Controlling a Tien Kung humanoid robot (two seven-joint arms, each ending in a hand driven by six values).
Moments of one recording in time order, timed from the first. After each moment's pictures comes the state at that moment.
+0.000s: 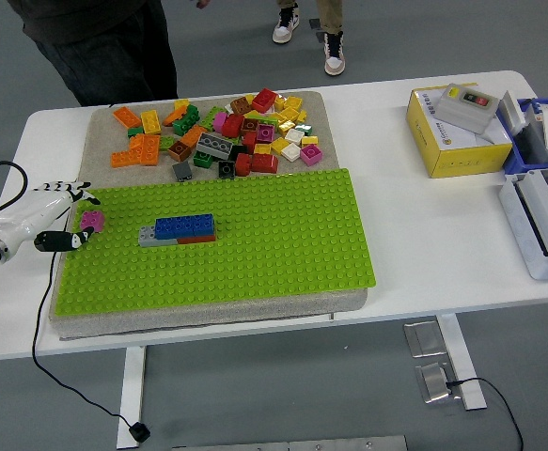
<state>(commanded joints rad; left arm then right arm) -0.80 0.48 -0.16 -0.51 1.38 0.35 -0.43 0.21 -0.20 0.54 0.22 0.02 -0.33 -0.09</state>
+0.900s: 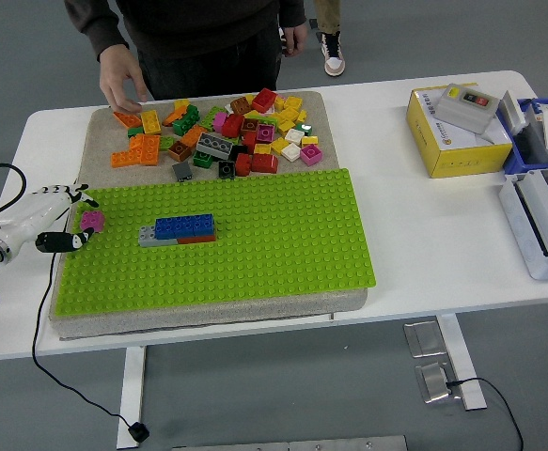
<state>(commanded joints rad) -0.82 0.45 -0.08 -0.47 1.26 0.34 -0.43 0.21 -0.20 0.48 0.22 0.10 -0.33 -0.05</state>
